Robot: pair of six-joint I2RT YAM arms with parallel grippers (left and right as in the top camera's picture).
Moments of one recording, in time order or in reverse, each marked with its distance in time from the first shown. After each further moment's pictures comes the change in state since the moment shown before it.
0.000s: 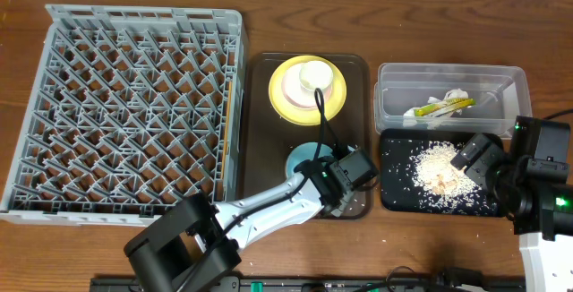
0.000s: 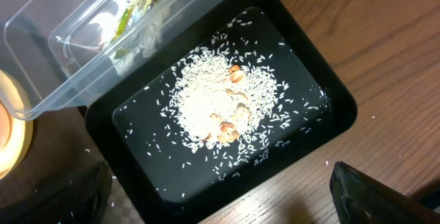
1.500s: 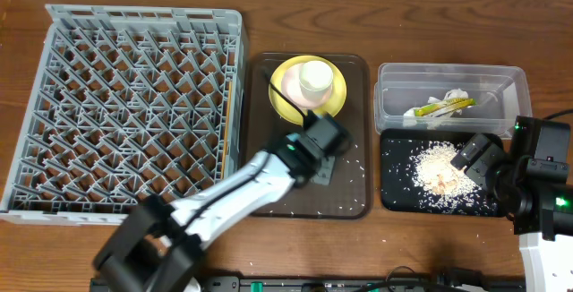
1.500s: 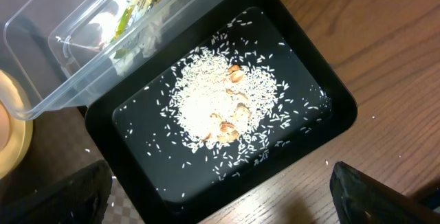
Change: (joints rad) left arm 0.220 -0.121 0.000 0.029 0.177 -0.105; right arm 0.000 0.000 0.000 0.000 0.000 0.000
